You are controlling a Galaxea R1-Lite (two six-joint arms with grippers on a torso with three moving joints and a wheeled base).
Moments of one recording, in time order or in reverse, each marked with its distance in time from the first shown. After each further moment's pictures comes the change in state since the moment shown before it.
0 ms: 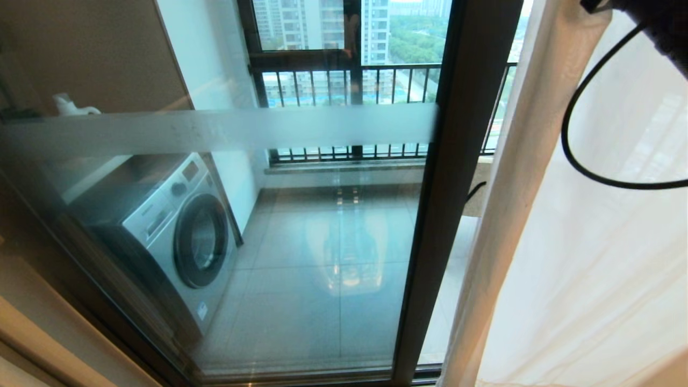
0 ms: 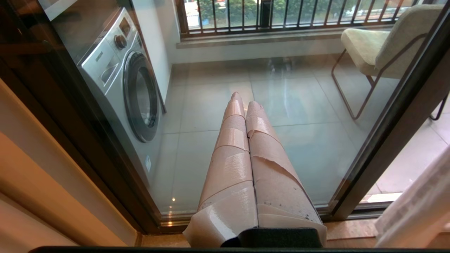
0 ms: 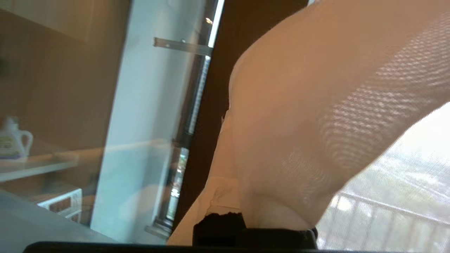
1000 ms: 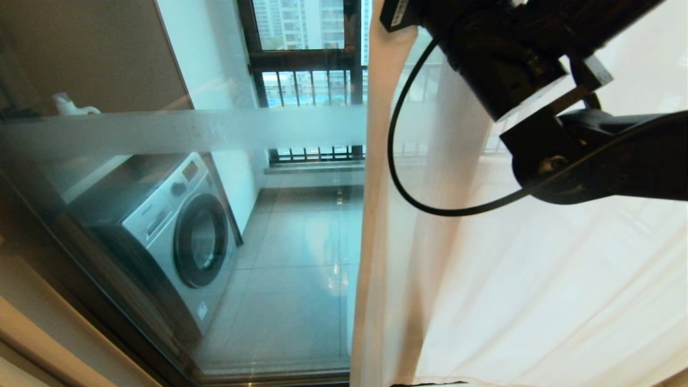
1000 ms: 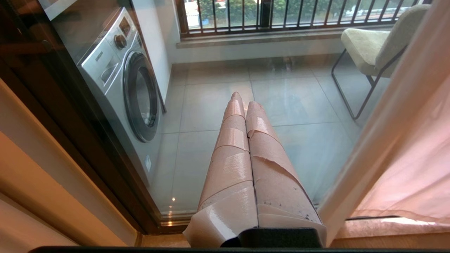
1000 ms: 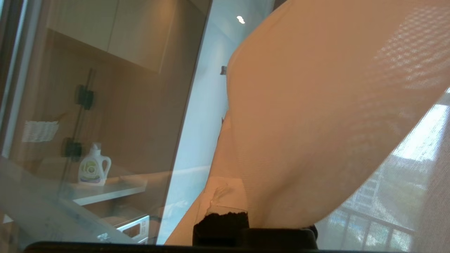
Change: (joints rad) left arm 0.000 0.000 0.000 0.000 0.000 0.000; right arm 0.440 0.327 -0.345 -0.019 -0.163 -0.171
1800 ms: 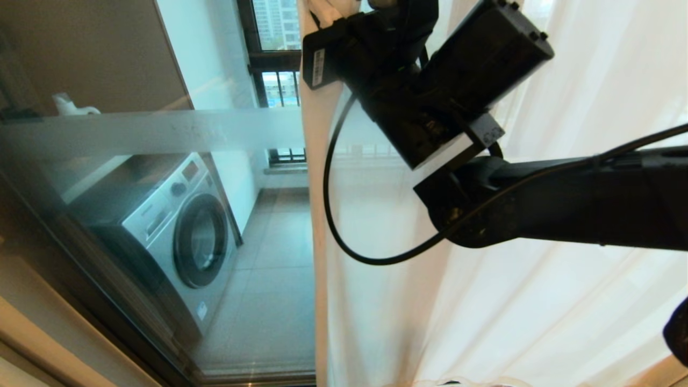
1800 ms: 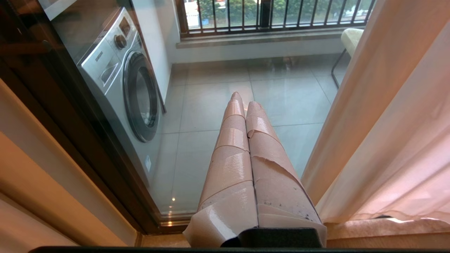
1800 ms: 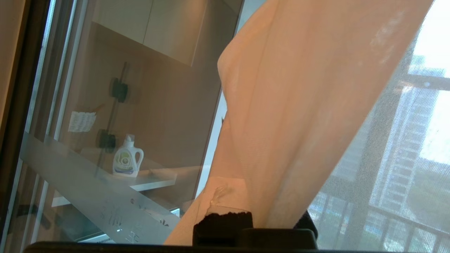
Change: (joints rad) left arm 0.000 0.000 0.000 0.000 0.000 0.000; right arm 0.120 0.156 -0.062 -0.057 -0.021 -0.036
